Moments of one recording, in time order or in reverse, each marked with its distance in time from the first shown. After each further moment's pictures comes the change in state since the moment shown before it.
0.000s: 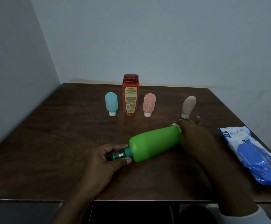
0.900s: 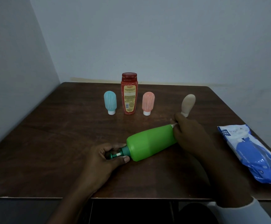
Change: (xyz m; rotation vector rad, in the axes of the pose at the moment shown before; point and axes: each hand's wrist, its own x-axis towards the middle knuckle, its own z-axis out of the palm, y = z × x) left_hand 0.001 -0.002 0.002 -0.011 -0.013 -0.023; right_hand 0.004 -0.009 -0.009 0.220 0.003 -0.069
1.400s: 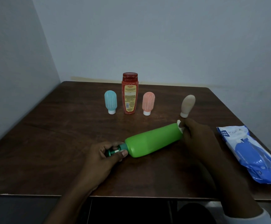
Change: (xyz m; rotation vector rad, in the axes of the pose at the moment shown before) left_hand 0.004 -0.008 0.001 -0.106 -0.017 -0.036; right_hand -0.015 0.025 0.001 -0.012 0.201 -0.015
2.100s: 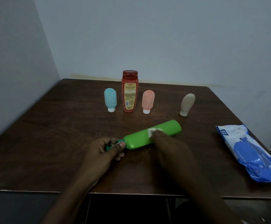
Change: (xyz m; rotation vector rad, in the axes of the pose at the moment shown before) left_hand 0.004 -0.001 0.003 -0.040 0.024 -0.065; right_hand -0.052 -0.059 0.028 -0.047 -0.078 -0.352
